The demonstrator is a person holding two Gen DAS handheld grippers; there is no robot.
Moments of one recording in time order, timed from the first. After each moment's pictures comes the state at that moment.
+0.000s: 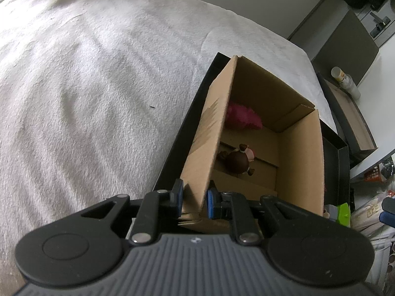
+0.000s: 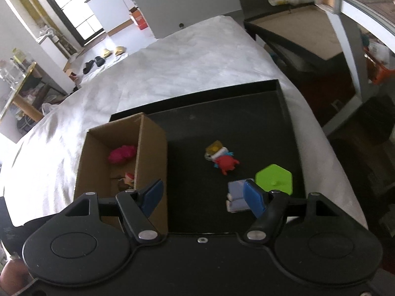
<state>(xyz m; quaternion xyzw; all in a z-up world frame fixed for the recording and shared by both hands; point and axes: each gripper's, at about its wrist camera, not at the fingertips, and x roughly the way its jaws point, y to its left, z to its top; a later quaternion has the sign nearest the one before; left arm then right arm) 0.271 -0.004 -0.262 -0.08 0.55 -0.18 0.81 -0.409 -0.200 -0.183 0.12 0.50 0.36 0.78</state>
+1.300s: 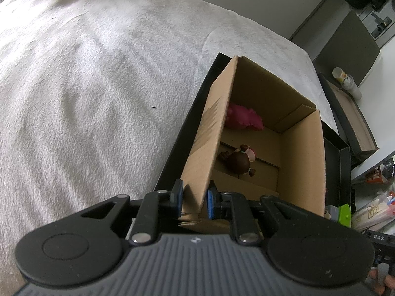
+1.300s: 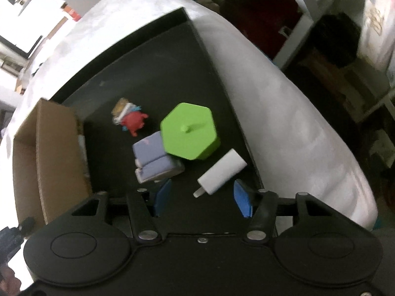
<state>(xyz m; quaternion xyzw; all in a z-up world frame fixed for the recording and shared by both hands) 0.273 -0.004 -0.262 -0.08 0.55 -0.17 0.81 -0.389 -0.231 -0.299 0.18 0.61 0.23 0.74</state>
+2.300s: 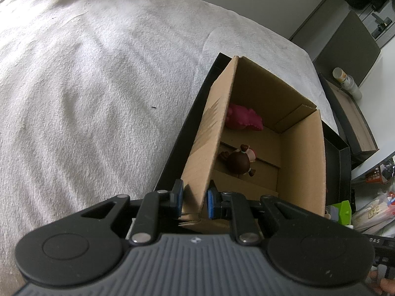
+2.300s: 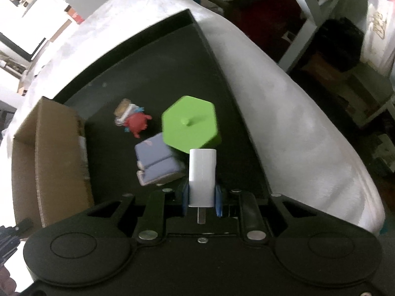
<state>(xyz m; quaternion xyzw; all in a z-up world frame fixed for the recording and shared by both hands) 0.272 -0.005 -0.262 -0.08 0.55 -0.17 0.81 -0.396 -0.228 -0.294 0.19 0.58 0.23 0.76</state>
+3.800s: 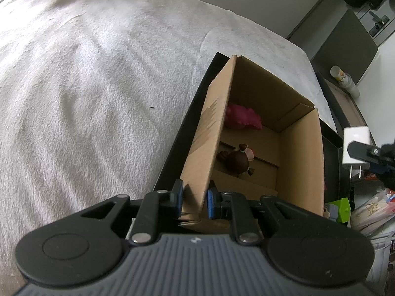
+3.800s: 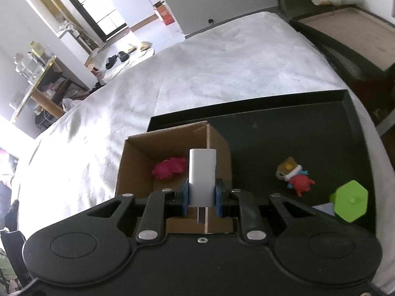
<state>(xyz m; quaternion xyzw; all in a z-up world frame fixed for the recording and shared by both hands) 0.271 -0.005 -0.261 -0.07 0.55 -0.18 0.81 -0.397 -0.109 -0.162 0.18 0.48 0.36 0.78</state>
